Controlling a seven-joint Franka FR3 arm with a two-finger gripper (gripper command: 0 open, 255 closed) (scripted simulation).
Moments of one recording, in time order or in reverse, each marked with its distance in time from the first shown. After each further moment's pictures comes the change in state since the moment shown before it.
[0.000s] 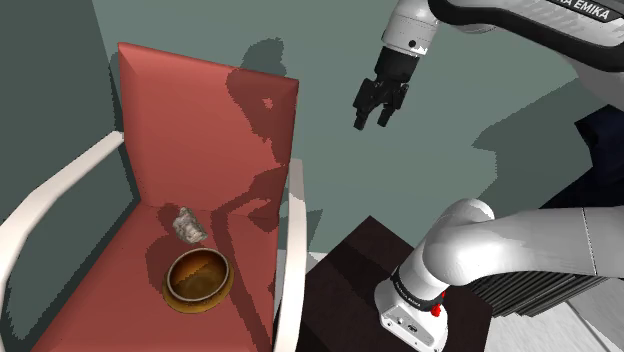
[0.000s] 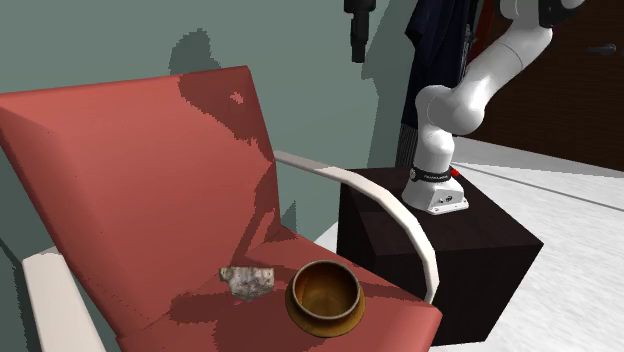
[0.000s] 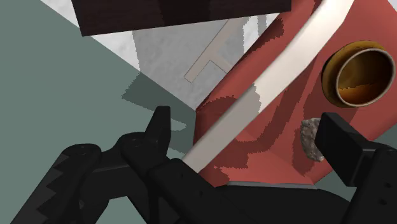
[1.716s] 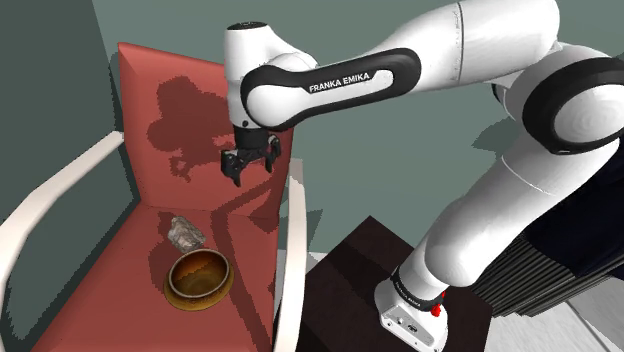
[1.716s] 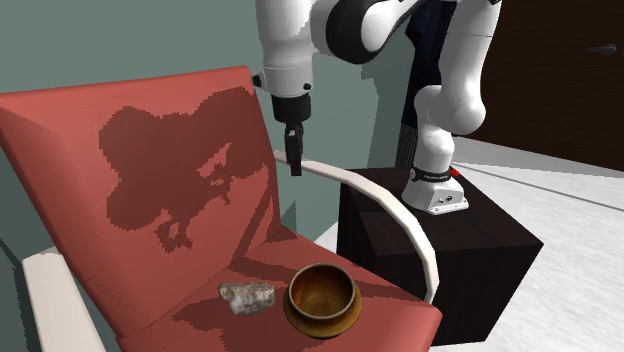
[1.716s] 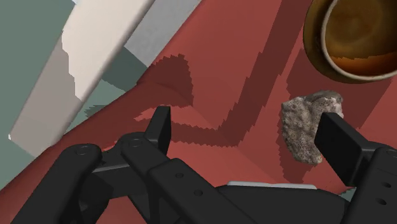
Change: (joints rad) arm 0.055 0.720 0.394 0.144 -0.129 0.519 0.401
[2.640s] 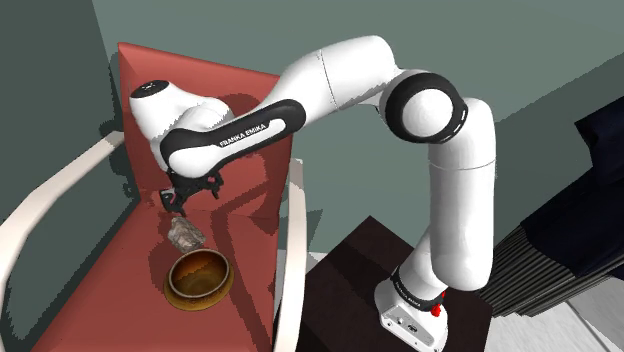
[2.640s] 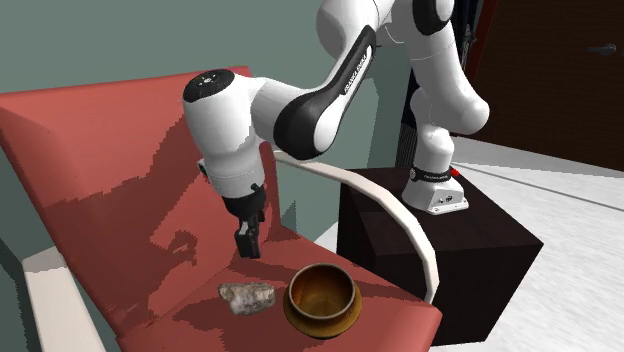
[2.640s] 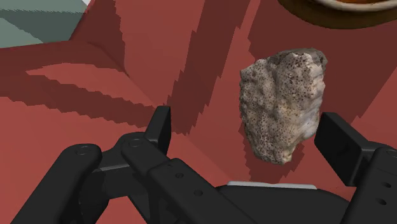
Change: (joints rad) arm 0.175 0.602 -0.005 0.456 -0.318 0.003 0.262
